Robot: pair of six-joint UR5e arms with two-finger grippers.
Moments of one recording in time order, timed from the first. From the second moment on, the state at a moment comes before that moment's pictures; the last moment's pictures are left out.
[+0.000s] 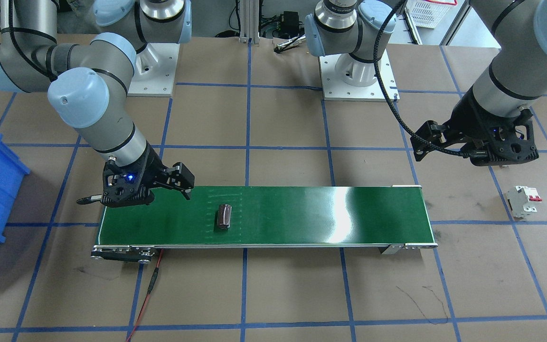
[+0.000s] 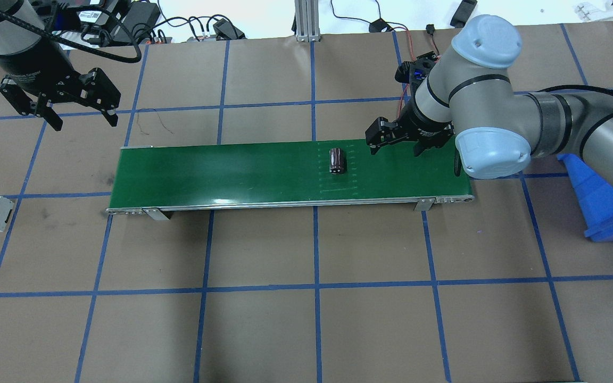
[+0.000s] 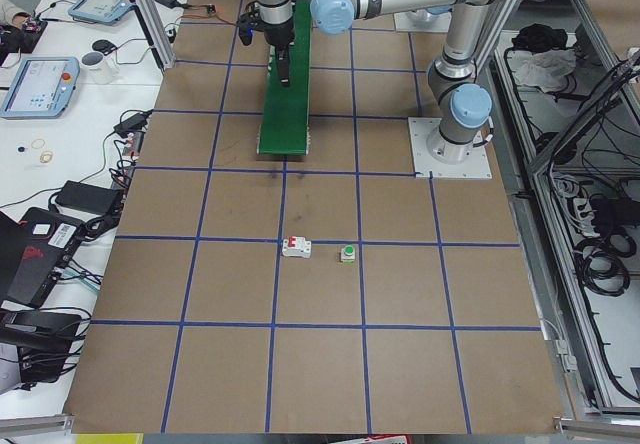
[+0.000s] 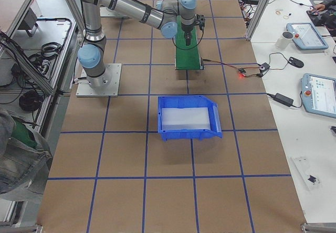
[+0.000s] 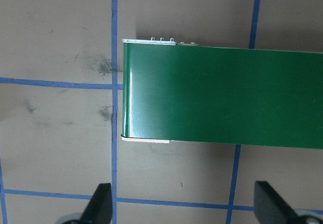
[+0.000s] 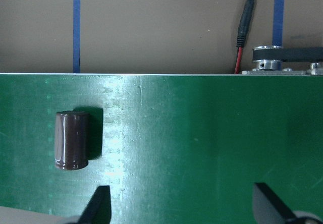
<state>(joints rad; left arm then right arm) -1.37 -1.68 -1.51 -1.58 1.62 0.13 1.60 -1.36 1.86 -2.17 -1.35 0.02</state>
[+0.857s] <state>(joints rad) -1.37 -1.68 -1.51 -1.58 1.62 0.14 1.60 -1.34 1.87 -2.16 -1.35 0.04</state>
